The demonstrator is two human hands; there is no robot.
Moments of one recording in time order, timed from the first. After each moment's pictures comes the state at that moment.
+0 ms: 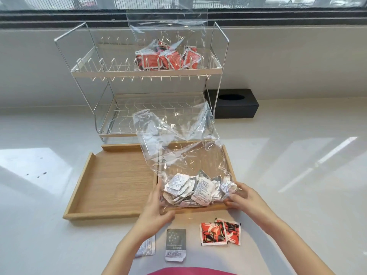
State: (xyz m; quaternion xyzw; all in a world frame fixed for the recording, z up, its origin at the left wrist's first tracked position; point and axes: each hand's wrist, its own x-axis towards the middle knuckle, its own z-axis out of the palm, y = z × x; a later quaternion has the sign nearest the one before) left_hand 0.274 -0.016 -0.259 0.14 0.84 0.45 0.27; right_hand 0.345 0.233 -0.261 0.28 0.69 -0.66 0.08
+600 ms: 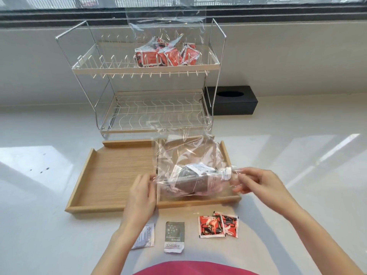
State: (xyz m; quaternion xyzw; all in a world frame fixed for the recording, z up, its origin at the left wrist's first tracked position) left_hand 0.275 -0.019 -0.229 0.14 0.91 0.39 -0.03; right_hand 0.356 0.241 -0.196 0.18 0.79 -0.58 0.00
